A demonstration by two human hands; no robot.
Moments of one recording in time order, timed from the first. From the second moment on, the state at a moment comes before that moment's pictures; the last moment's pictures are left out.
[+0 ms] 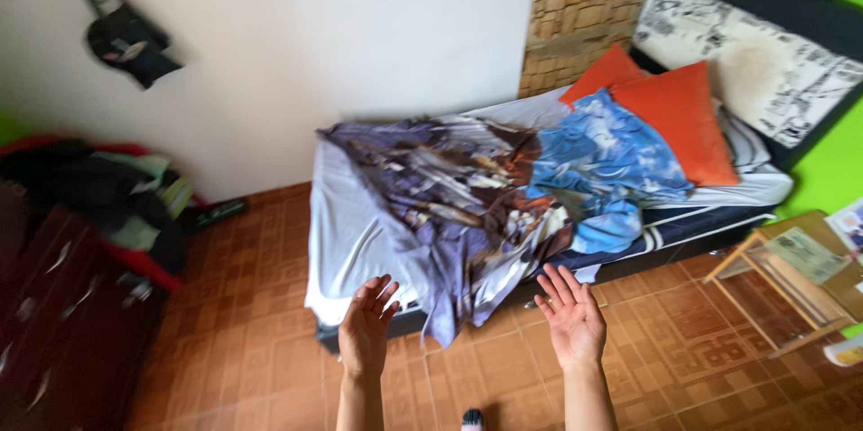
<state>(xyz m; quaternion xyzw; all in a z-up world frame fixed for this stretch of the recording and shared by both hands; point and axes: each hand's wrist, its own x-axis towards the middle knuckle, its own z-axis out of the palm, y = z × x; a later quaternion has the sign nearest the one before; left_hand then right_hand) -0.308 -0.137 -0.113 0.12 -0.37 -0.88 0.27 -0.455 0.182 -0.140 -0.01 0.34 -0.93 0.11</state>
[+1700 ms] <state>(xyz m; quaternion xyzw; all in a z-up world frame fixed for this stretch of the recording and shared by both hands) -0.590 0.000 -0.094 0.12 -0.33 -0.85 0.39 -0.801 0.349 -0.140 -0.03 0.32 -0.94 0.14</state>
